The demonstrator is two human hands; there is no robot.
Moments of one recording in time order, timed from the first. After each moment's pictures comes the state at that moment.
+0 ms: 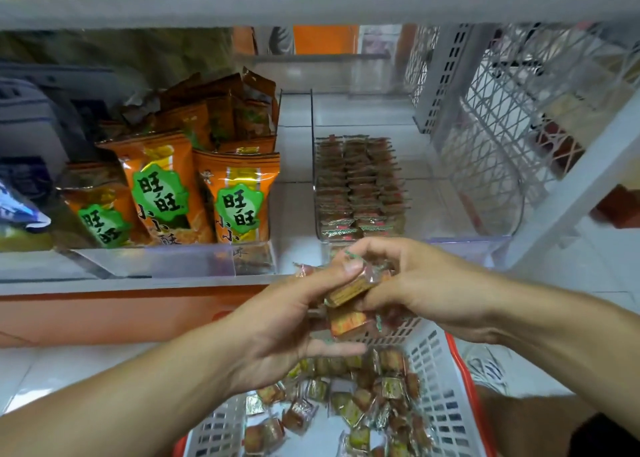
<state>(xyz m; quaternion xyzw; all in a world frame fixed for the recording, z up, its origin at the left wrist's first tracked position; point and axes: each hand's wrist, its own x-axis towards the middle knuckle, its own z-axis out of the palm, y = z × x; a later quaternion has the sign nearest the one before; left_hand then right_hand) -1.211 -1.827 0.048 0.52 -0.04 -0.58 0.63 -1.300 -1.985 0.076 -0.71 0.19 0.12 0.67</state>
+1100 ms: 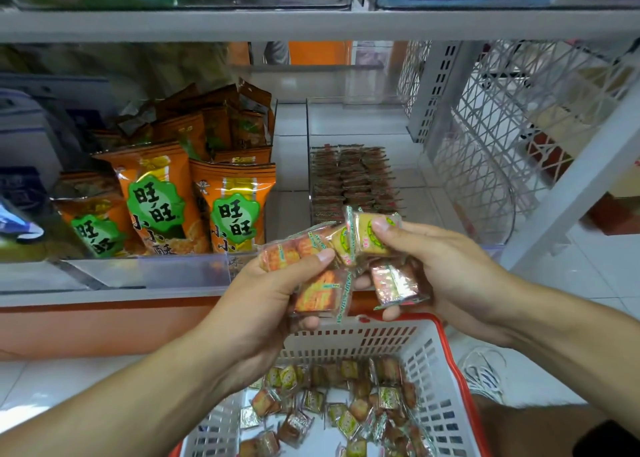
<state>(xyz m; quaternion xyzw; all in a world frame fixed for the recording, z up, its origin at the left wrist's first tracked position) -1.205 -1.826 0.061 0.56 -0.04 -0.44 0.70 -1.302 -2.000 0.080 -0.59 0.21 0.01 0.78</state>
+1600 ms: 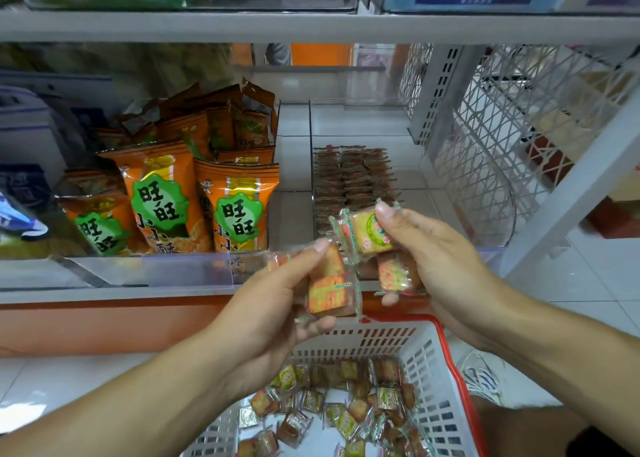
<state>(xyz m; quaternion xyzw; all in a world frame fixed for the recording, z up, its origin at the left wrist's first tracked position) -1.209 -1.829 0.058 0.56 0.01 -0.46 0.69 -1.295 -1.994 0.073 -0.63 0.21 -0.09 0.74</state>
